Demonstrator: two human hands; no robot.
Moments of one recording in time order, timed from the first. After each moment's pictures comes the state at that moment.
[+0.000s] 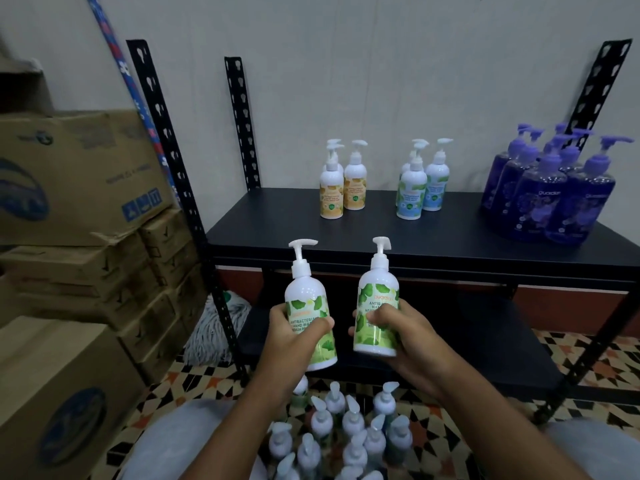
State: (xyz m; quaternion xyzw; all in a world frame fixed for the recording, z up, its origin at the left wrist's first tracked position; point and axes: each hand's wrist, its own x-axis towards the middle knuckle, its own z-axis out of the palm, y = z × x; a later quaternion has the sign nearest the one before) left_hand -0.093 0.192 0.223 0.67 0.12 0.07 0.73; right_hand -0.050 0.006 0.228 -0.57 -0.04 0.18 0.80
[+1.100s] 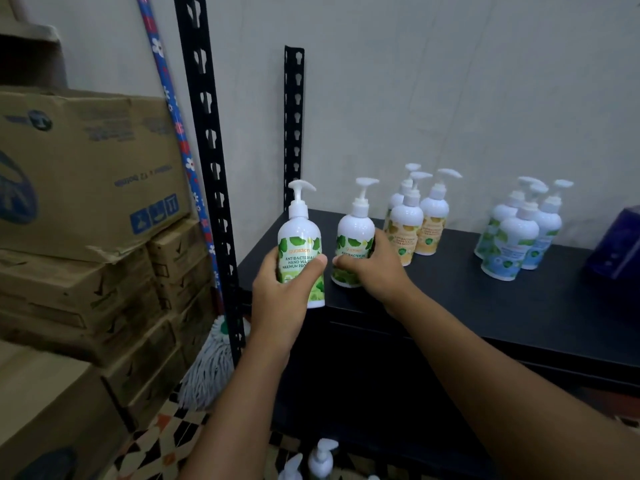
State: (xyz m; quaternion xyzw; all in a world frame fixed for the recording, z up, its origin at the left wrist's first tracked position) left_hand 0.081 0.324 0.269 0.64 0.11 0.26 0.72; right_hand 0.184 0.190 0.277 -0.79 -0.14 -0.04 0.60
